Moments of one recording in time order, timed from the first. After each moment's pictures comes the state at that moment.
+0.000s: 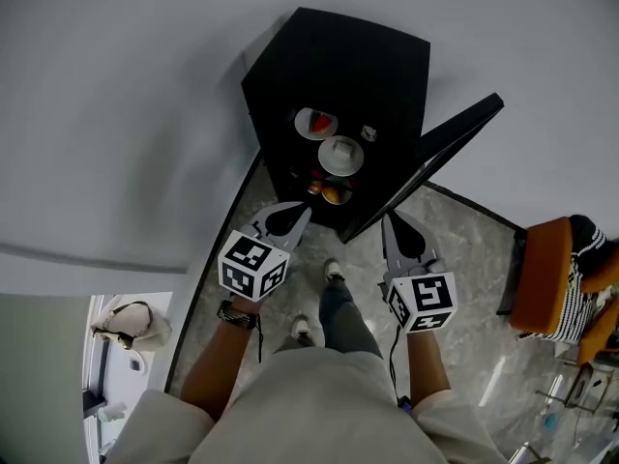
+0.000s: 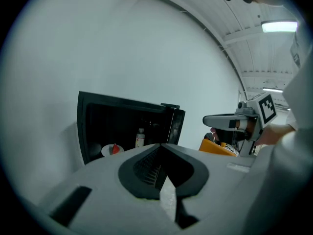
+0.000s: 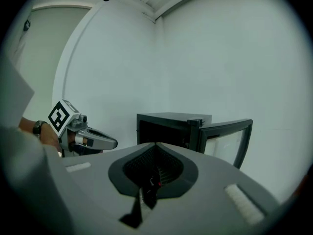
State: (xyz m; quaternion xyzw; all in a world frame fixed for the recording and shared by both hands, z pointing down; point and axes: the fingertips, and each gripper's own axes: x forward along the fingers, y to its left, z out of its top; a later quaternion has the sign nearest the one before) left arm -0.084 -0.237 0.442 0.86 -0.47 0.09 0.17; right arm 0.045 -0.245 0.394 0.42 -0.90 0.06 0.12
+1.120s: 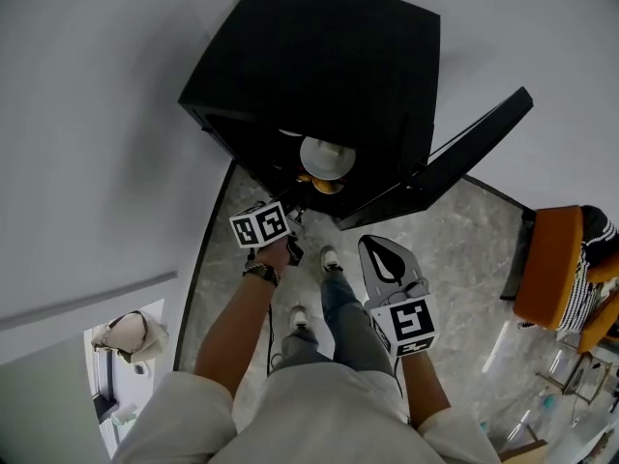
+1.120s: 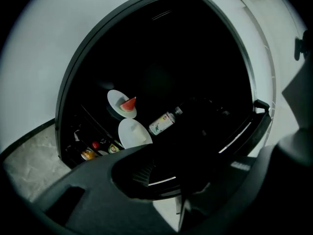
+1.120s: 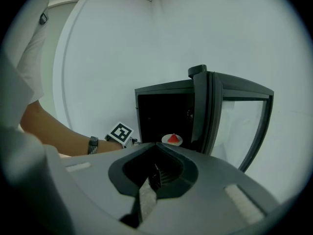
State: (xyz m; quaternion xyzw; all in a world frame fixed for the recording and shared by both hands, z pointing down) left arm -0.084 -0.402 0.650 0.73 -0.48 -0.09 0.48; right arm 0.031 -0.298 0.490 0.36 -0.91 0.12 0.19
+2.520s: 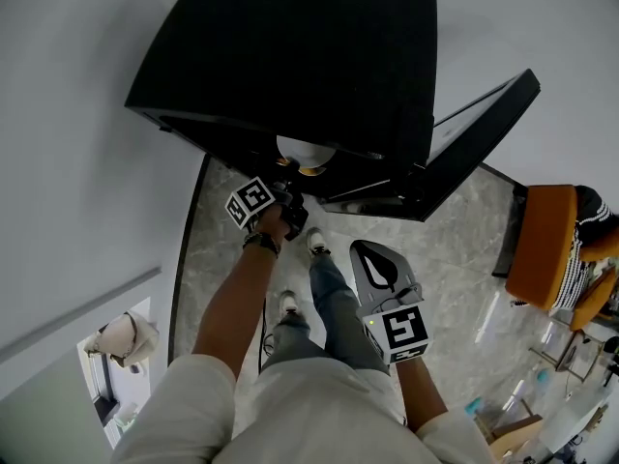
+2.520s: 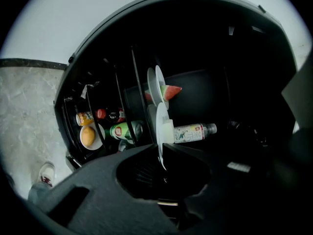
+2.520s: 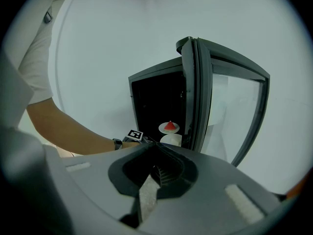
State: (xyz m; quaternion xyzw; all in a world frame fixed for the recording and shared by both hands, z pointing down) left arm -0.081 -0.451 0.755 0.57 -0.47 -0.26 0.62; right arm 0.047 -0.298 0.532 0.37 -0.89 0.15 0.23
